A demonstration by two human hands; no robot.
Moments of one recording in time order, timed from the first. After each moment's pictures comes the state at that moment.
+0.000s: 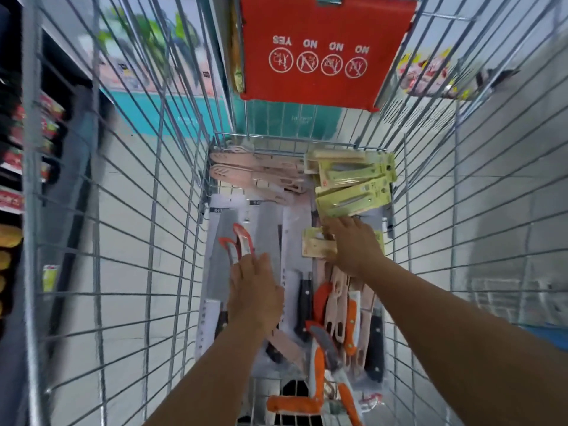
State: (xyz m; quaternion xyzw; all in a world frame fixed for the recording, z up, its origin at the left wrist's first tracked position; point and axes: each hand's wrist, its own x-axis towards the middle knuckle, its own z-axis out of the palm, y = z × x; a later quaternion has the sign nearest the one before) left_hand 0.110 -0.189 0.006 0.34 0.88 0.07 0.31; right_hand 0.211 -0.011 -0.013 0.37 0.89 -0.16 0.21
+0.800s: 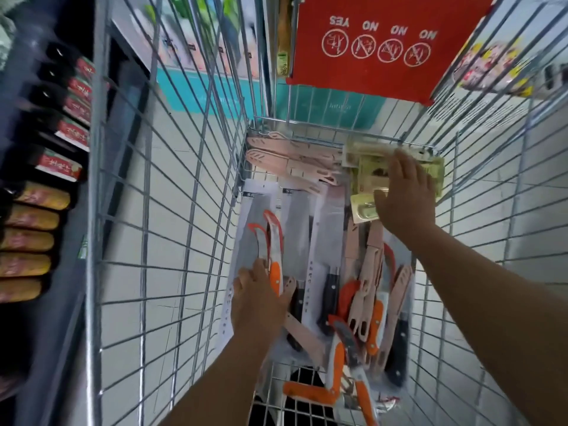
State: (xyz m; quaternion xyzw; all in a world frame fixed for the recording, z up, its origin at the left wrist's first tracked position) left_hand 0.111 -0.228 0.004 0.18 0.92 0.09 0.33; right_hand 0.181 0.037 0.003 0.43 0.90 -0.11 0.00
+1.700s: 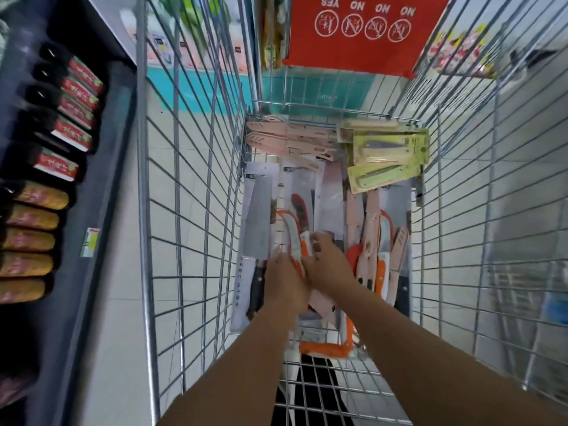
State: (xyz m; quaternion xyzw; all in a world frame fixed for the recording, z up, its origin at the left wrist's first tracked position) left_hand 0.138 -0.236 0.002 0.11 0.87 0.25 0.42; right_hand 0.189 -0.164 0.013 0.50 0.69 -0.52 0.08
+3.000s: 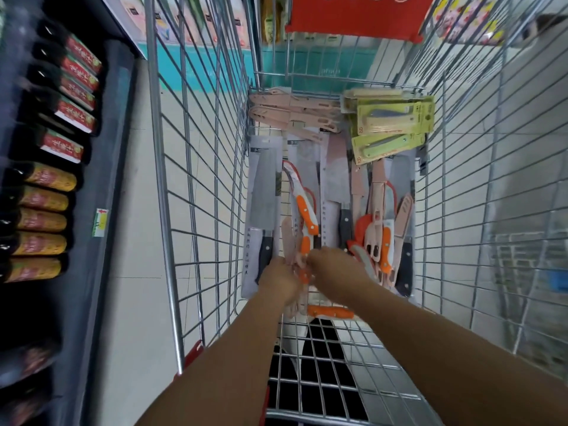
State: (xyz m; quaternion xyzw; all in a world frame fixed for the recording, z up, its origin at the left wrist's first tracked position) left_hand 0.145 -0.291 -0.001 0.09 0.83 0.15 0.54; right_hand 0.231 -0.200 0.019 0.29 0.88 -0.27 0.27
